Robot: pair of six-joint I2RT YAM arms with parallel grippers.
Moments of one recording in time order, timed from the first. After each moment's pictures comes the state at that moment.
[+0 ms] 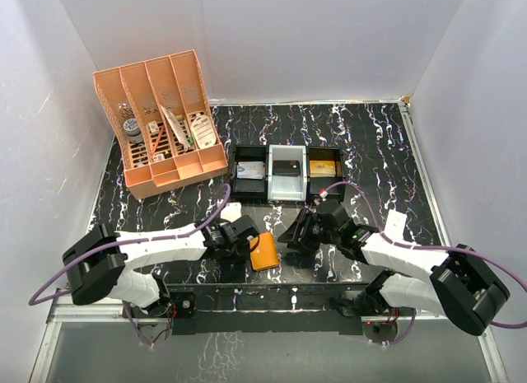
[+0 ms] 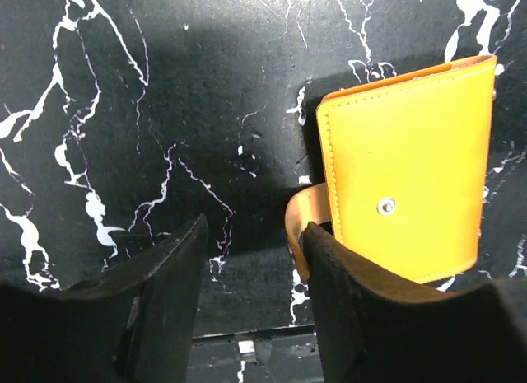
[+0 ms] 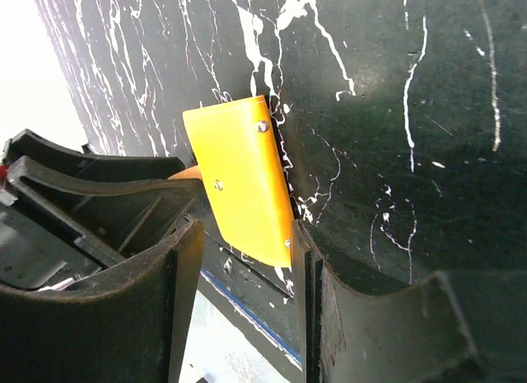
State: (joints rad) left arm -1.09 1.39 0.72 -0.59 -0.33 -1.03; right arm 0.69 1.12 0.36 0.06 -0.27 1.12
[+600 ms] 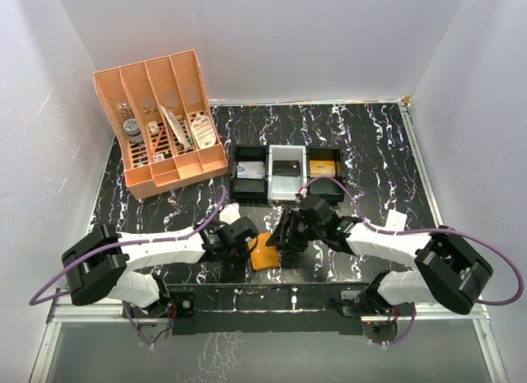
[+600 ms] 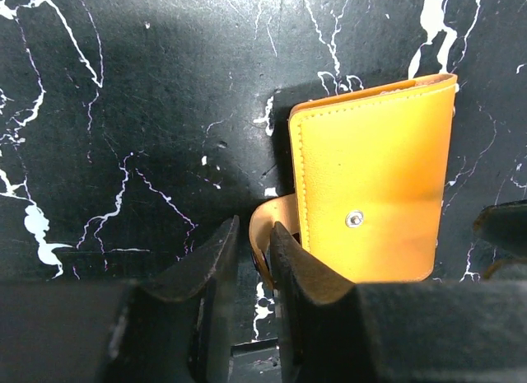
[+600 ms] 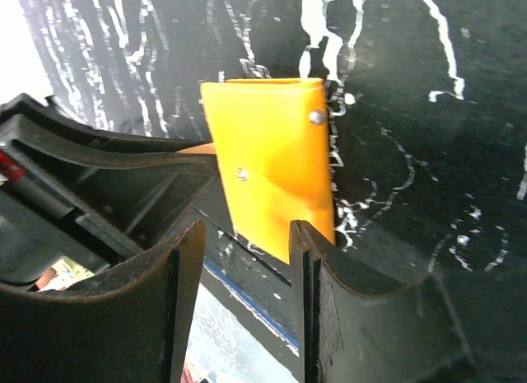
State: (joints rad) left arm -1.09 1.36 0.64 -0.44 -0.30 -1.12; right arm 0.79 1.28 0.51 0.04 -0.32 1.05
